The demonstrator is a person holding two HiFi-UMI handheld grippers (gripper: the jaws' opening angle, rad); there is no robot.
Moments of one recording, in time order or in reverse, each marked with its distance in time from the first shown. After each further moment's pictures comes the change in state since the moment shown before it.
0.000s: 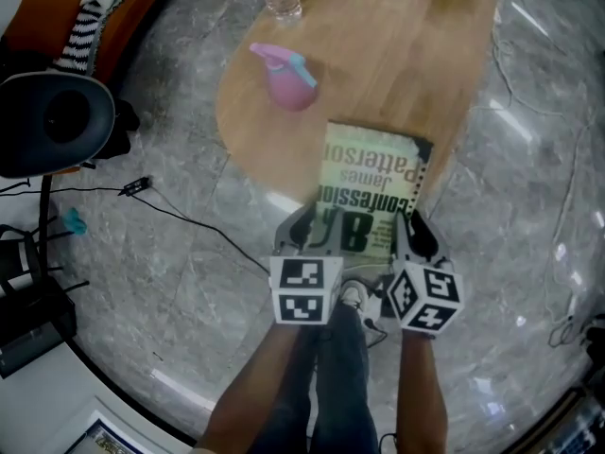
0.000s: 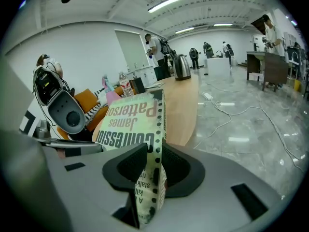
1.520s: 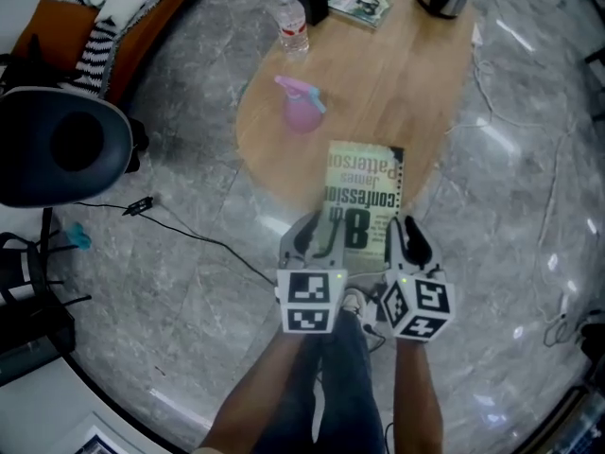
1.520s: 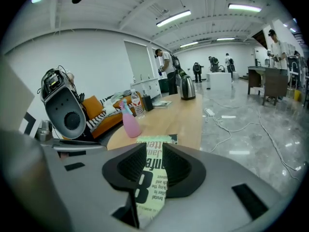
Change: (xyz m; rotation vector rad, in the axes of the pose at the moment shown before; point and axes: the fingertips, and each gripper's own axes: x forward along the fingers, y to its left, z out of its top) left arm -0.074 -0.014 0.049 0.070 -0.133 -0.016; right arm -0.070 0.048 0.053 -0.058 -0.130 -0.001
